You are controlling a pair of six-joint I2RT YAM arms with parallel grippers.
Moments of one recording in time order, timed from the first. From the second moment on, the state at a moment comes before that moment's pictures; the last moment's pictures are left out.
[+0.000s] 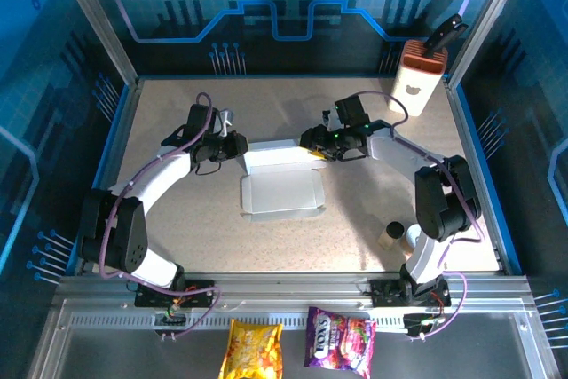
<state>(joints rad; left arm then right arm) -0.20 1.51 1.03 -0.37 0.35 -0.48 0.38 1.76 1.24 -0.37 -0.56 0.74</state>
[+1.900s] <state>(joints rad) -0.20 1.49 1.02 -0.37 0.30 -0.47 0.23 1.69 0.90 -0.02 -0.53 0.78</state>
